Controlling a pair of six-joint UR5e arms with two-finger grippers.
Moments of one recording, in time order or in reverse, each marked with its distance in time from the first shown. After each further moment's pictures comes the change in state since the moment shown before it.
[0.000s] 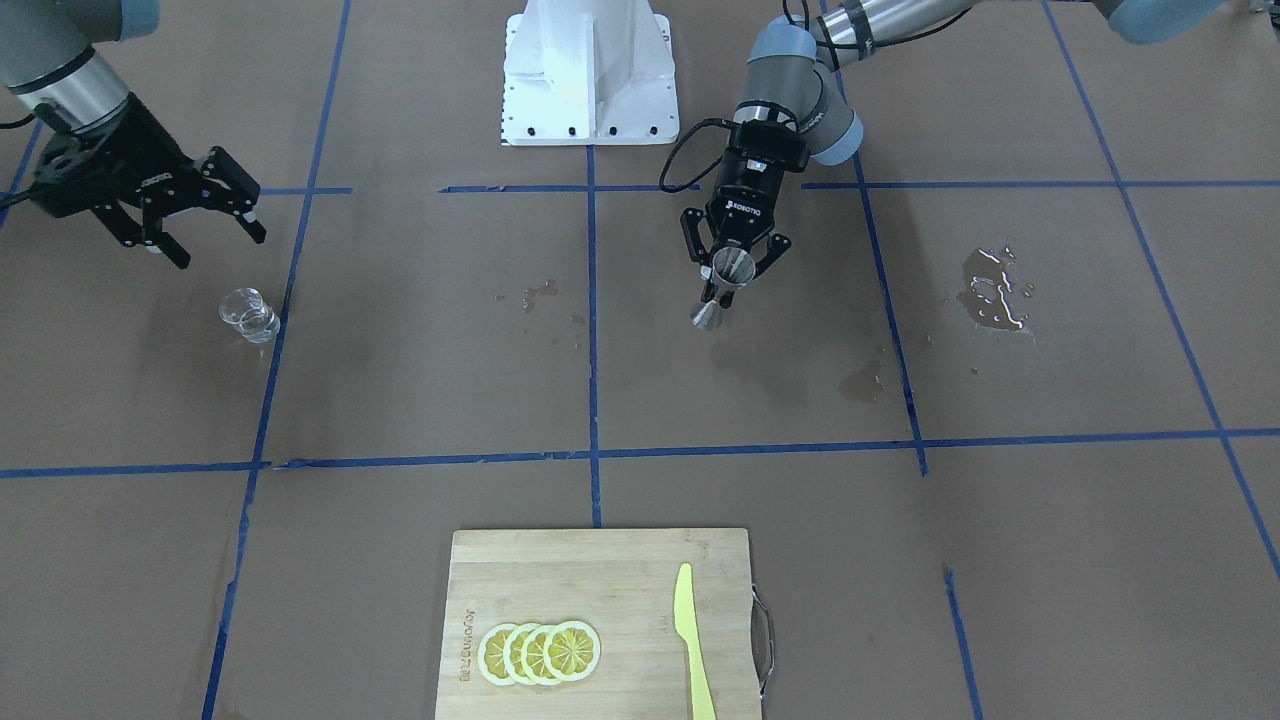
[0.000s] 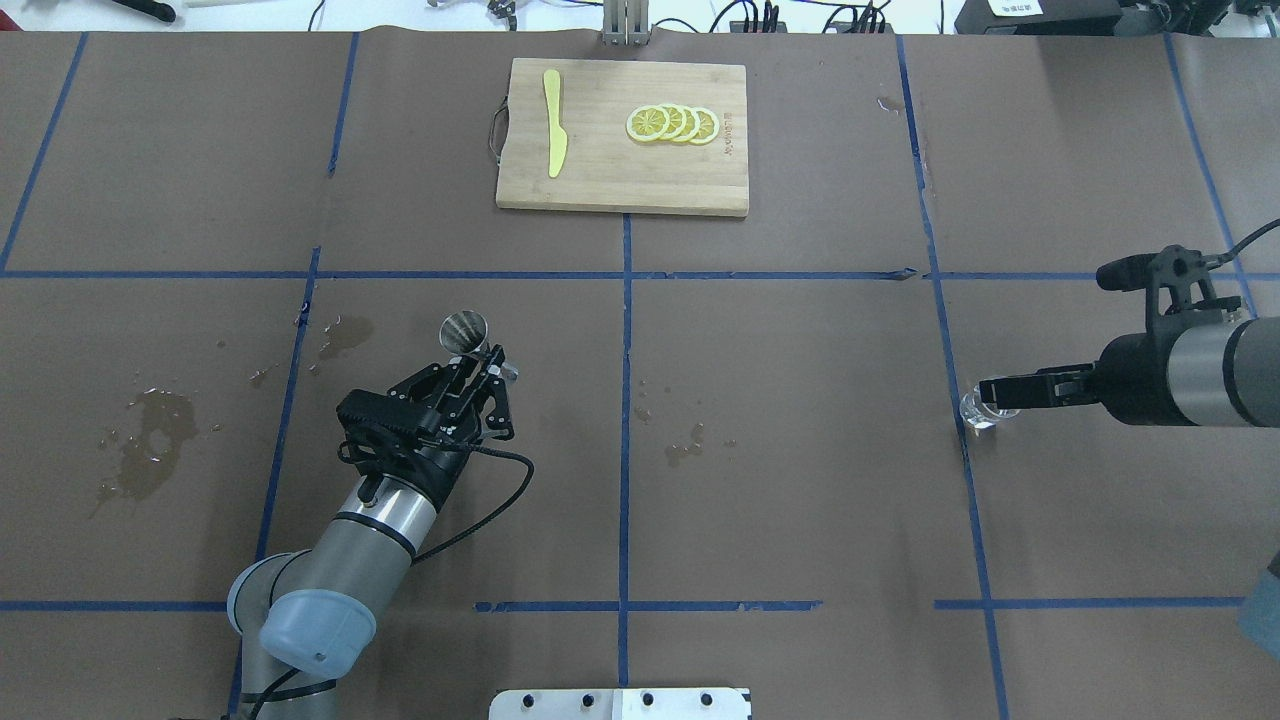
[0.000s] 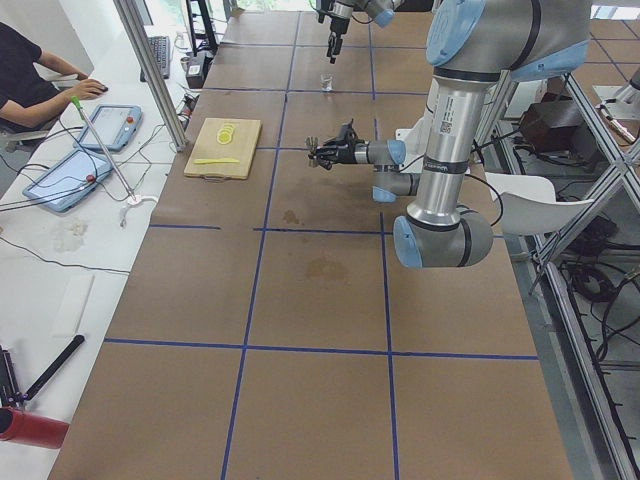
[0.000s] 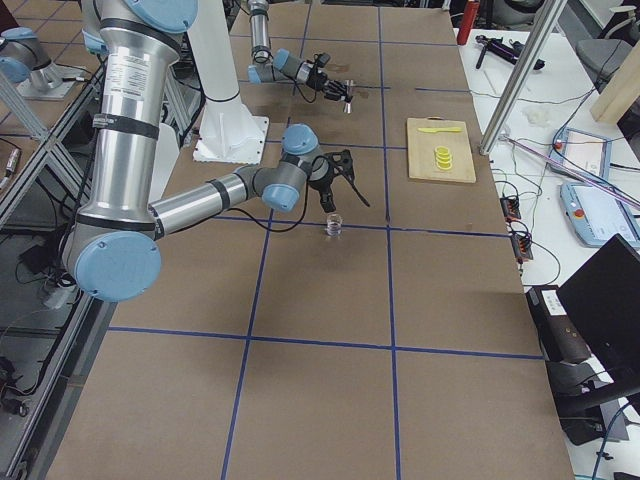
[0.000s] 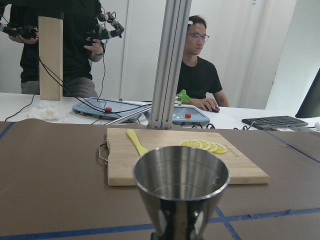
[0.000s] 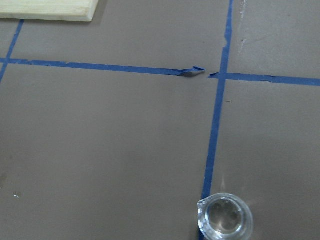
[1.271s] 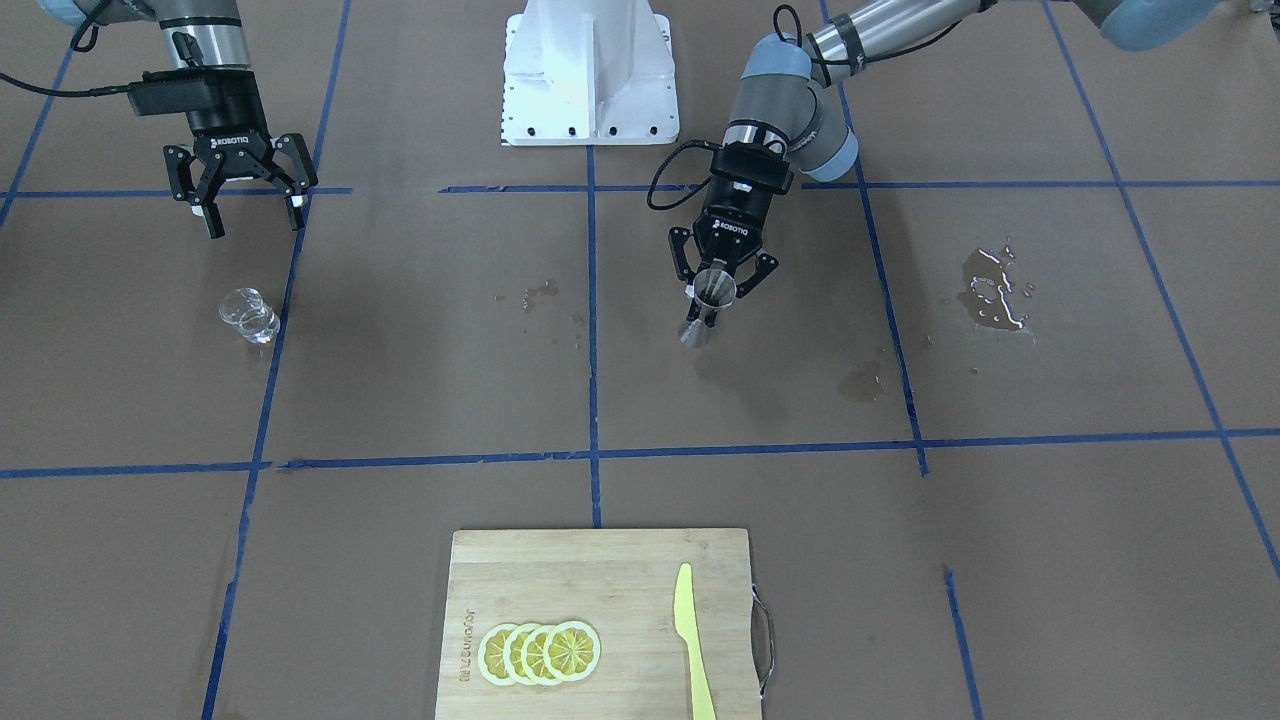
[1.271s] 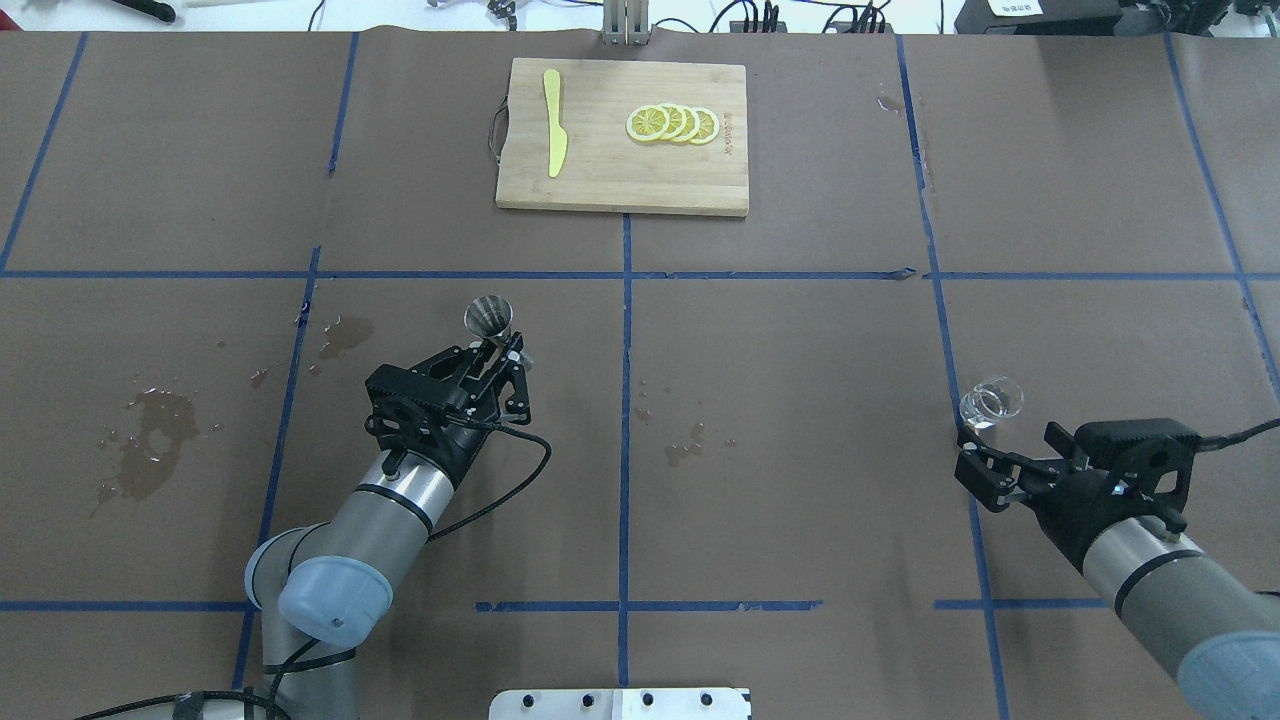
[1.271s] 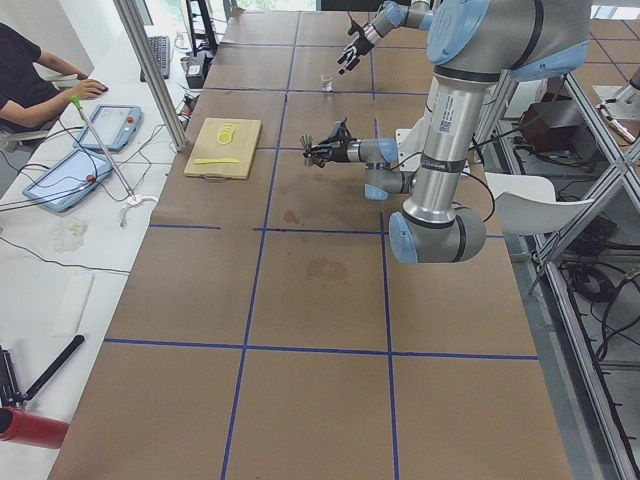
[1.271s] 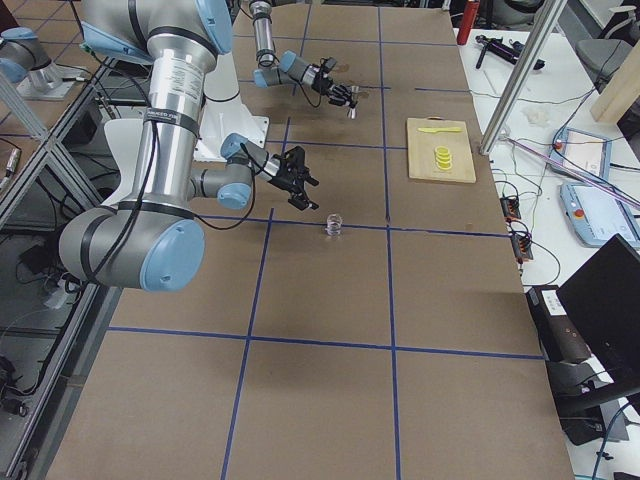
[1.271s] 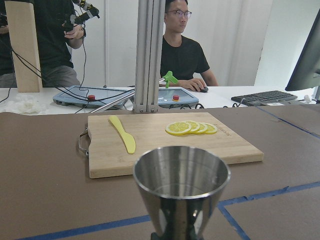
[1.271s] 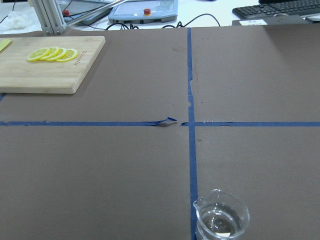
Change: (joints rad) left arm -0.033 -0.042 0.037 -0.002 -0.058 0.057; right arm -0.611 -0.165 0.032 -0.004 -1.121 0.405
